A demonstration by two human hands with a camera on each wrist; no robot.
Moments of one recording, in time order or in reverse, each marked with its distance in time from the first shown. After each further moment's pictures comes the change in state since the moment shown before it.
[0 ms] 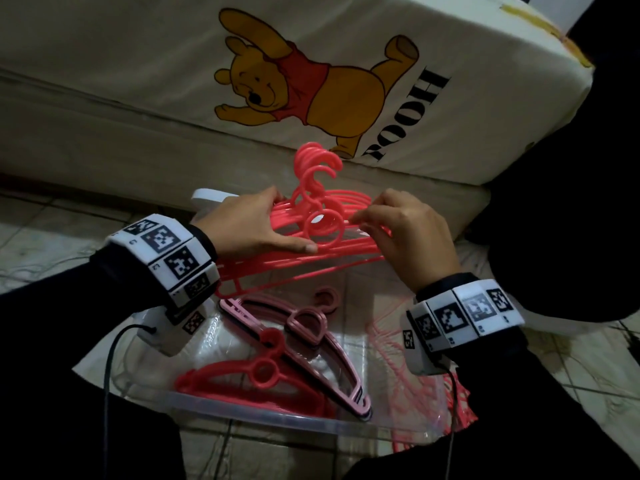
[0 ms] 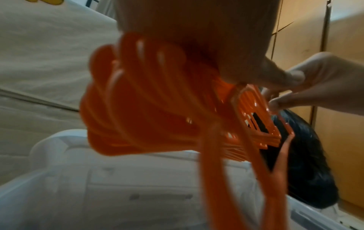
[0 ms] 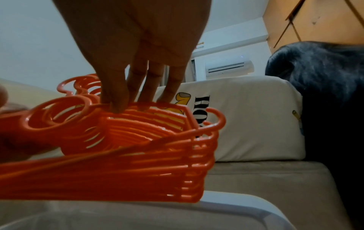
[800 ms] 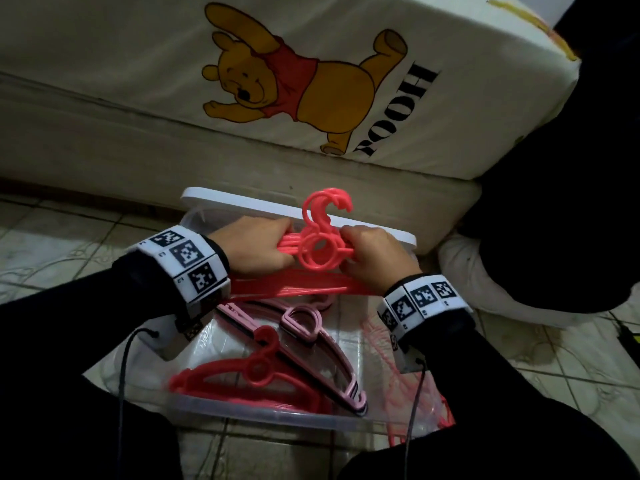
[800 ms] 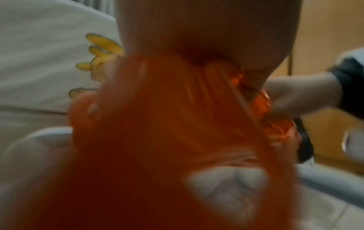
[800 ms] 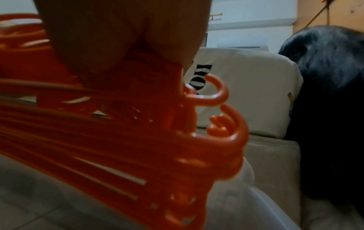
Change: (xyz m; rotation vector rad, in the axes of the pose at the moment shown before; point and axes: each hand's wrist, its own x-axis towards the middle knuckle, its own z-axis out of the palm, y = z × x) left_hand 0.006 0.005 0.027 0.235 -0.170 0.093; right_hand 0.000 0.014 0.055 0.005 -0.413 0.158
